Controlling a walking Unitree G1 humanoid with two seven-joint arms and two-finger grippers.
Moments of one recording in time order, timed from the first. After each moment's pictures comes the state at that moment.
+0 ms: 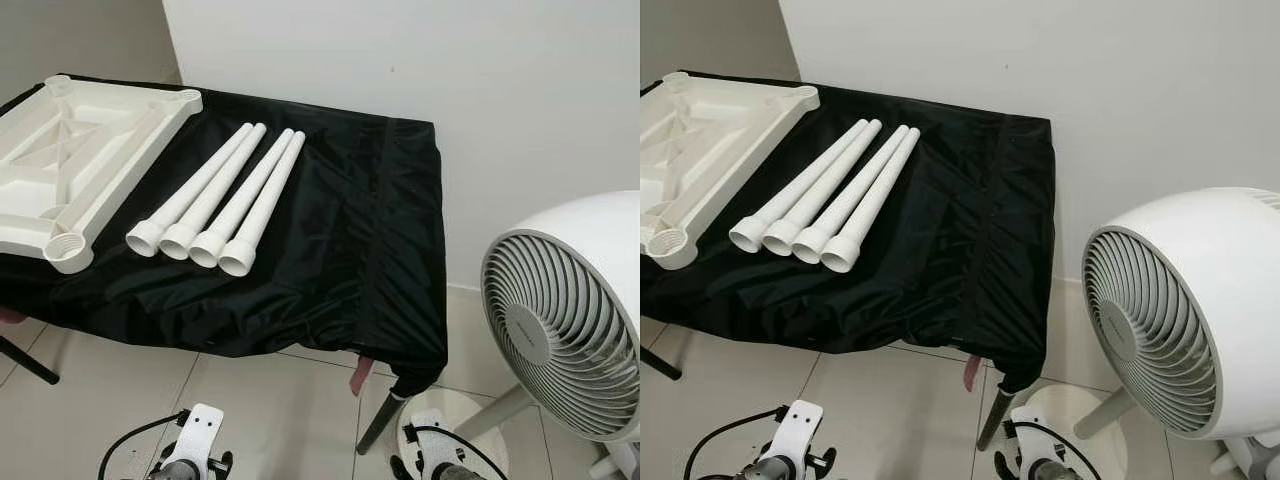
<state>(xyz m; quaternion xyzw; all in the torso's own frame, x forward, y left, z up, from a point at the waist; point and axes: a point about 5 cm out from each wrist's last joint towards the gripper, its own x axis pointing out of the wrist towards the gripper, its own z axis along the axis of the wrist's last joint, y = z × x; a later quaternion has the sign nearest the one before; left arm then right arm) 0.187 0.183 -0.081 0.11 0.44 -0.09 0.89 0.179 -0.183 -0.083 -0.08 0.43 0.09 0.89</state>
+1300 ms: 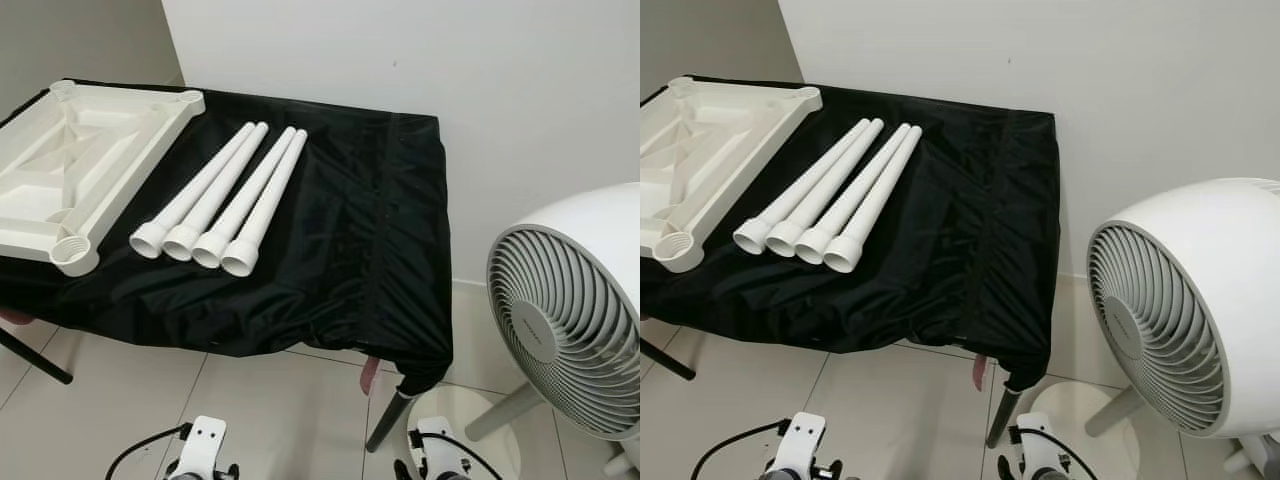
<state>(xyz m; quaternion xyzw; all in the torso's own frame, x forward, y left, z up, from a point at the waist) 0.174 0.174 -0.088 0.08 0.46 -0.08 0.88 0.169 -0.193 -0.086 -0.06 0.43 0.05 0.90</state>
